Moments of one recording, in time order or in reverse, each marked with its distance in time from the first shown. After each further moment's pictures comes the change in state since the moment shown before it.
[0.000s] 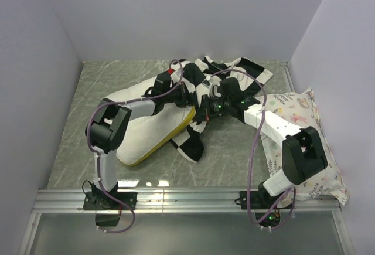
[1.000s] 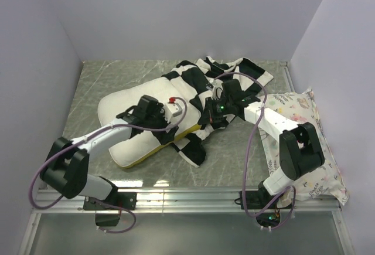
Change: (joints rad) left arm -0.051 -0.614 -0.381 -0.640 -0.229 1.117; right arm -0.045 0.056 0.015 -0.102 0.021 -0.005
